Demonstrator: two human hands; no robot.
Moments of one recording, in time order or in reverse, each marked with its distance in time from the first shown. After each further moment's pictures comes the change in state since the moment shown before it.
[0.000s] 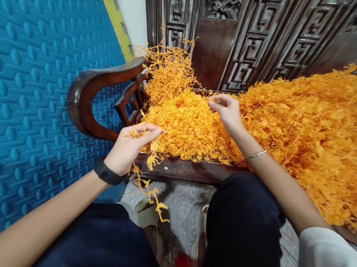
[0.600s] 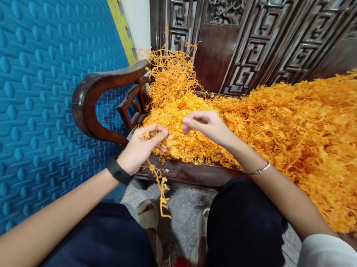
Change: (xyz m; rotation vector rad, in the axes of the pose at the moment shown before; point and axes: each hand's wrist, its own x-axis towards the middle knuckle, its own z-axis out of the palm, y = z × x) left_hand 0.005 0.001 0.016 -0.103 -0.104 -0.036; right_hand -0.048 -0.075 0.035 0.024 -0.625 -0.069
